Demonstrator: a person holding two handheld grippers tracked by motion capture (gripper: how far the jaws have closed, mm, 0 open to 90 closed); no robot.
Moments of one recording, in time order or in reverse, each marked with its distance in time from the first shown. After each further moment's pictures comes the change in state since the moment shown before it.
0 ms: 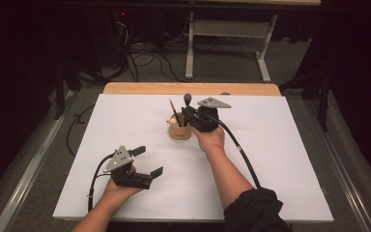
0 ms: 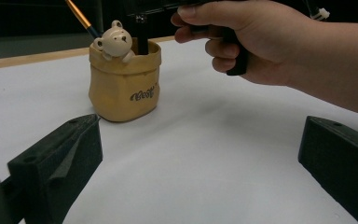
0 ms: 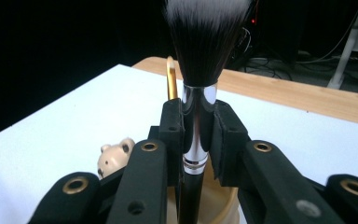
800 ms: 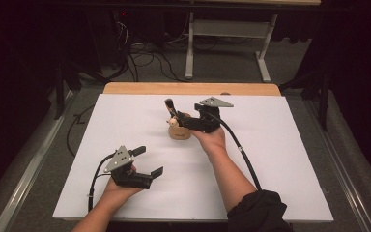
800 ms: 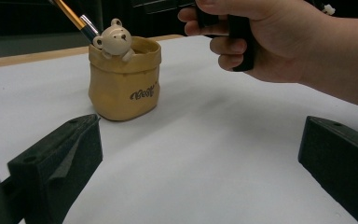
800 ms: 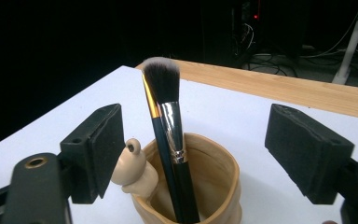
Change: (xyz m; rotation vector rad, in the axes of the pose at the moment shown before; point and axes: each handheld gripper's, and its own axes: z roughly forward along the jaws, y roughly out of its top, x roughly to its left) left arm 0.000 0.000 0.001 0.006 0.001 0.001; right arm -0.001 0.003 -0.006 0.010 0.011 0.036
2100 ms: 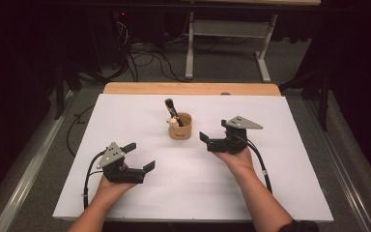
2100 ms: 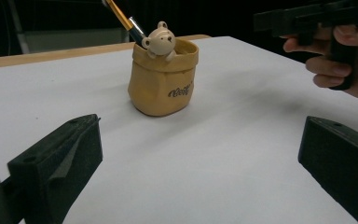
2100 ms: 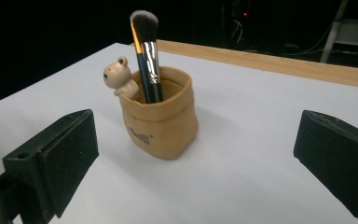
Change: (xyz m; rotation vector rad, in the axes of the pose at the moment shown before) left arm 0.016 0.004 -0.014 0.003 0.098 -0.032; right arm -0.021 -0.040 -0.085 0.009 -0.028 -0.048
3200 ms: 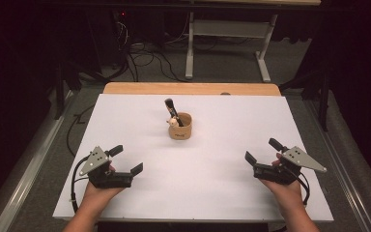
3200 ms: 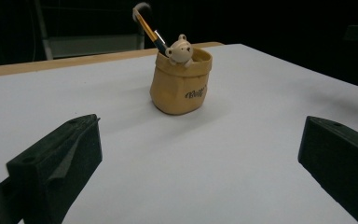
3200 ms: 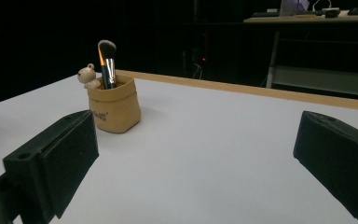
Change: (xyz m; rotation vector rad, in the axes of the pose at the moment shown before) left arm 0.001 0.003 -0.037 -0.031 0.053 -0.010; right arm -0.036 -0.053 -0.125 -0.202 -0.131 -0.036
